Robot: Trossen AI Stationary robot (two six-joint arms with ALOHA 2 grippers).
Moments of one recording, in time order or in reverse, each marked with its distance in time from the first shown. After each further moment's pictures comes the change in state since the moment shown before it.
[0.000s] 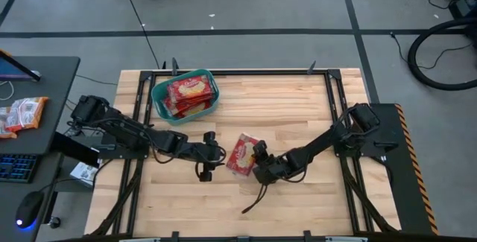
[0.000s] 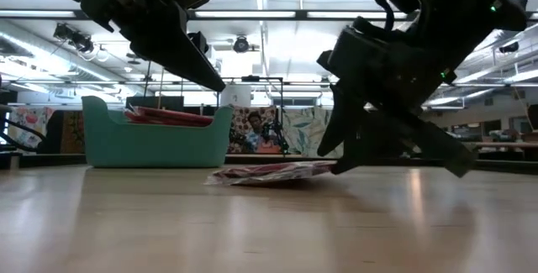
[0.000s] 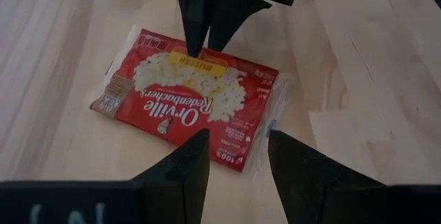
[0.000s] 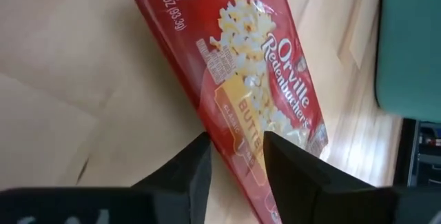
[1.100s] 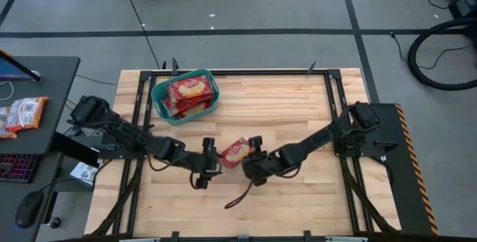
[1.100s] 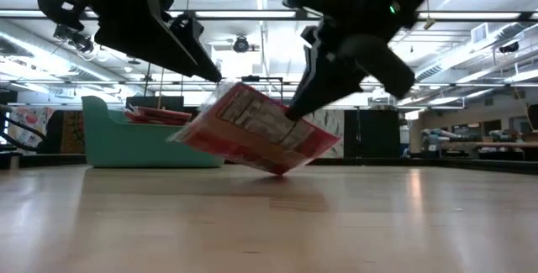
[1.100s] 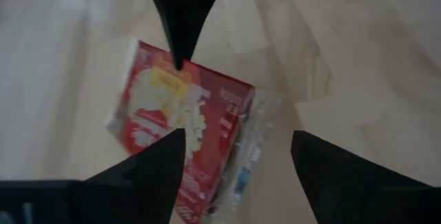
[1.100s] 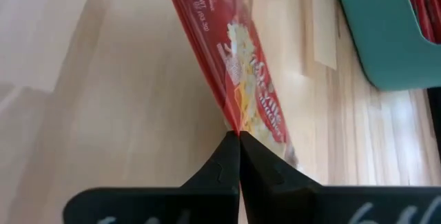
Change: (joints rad) left arm -0.101 0.000 0.000 0.007 -0.098 0.109; right arm -0.039 -0.008 0.222 -0.164 -0.068 0.350
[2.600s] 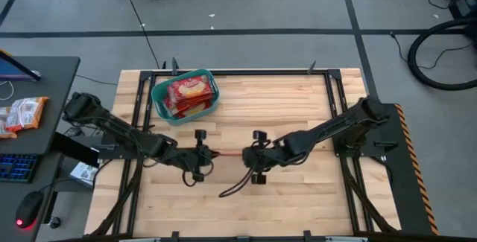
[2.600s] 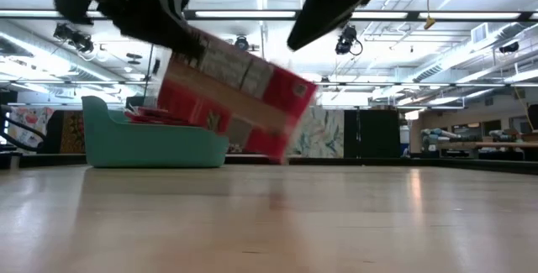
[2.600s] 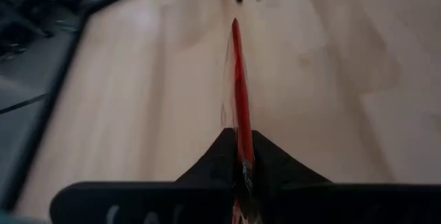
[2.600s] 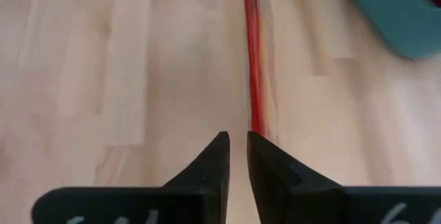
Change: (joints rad) left arm -0.026 -0.119 0.001 -0.116 -0.229 0.103; right arm -0.033 -0.116 0.180 -0.260 -0.207 0.322
